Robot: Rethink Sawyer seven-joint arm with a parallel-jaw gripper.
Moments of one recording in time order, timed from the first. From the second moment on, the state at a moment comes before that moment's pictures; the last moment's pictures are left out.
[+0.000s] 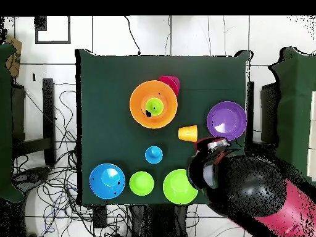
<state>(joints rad) -0.34 -1.17 -0.27 1.77 0.14 0.94 2.36</state>
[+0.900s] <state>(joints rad) -0.49 -1.20 -0.24 1.77 0.10 0.92 2.35</state>
